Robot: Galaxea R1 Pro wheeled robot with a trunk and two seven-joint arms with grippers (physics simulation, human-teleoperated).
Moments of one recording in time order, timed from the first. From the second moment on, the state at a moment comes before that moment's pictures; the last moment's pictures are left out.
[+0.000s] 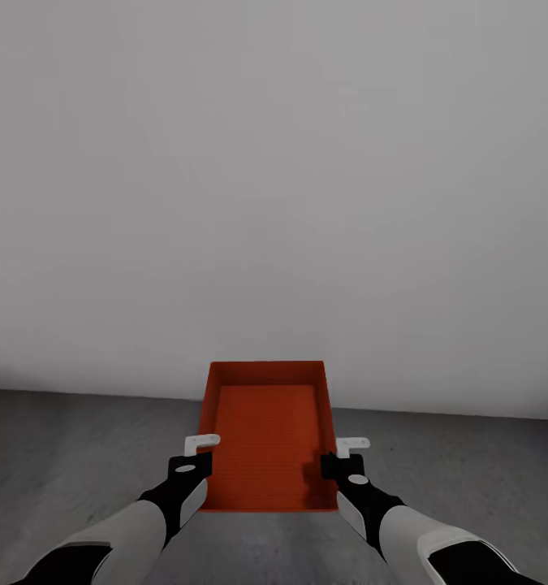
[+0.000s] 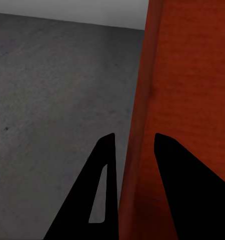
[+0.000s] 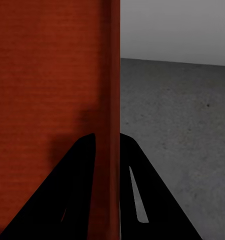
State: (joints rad) left arm -0.76 -0.13 0.05 -0.13 -0.01 -0.02 0.34; right arm -0.76 0.13 0.17 -0.07 -0.10 -0.16 -0.18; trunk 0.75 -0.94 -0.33
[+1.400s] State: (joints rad) left arm -0.76 -0.13 0.05 -0.13 -0.01 -0.02 0.34; right arm -0.76 0.13 0.16 -0.06 -0.10 -0.16 -0.18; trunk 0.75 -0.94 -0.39
